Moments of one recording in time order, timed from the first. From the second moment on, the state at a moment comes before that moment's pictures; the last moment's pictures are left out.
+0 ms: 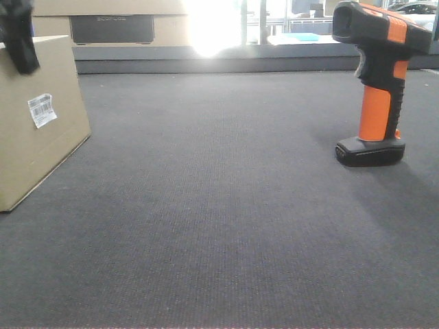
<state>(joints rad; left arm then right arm) -0.07 1.66 -1.54 0.00 1.14 0.11 -0.02 0.68 -0.59 0.10 0.23 -0.09</state>
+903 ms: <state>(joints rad) -0.07 0.73 -0.72 -0.01 0.52 0.10 -0.06 0.16 -0.37 0.10 0.37 -0.08</state>
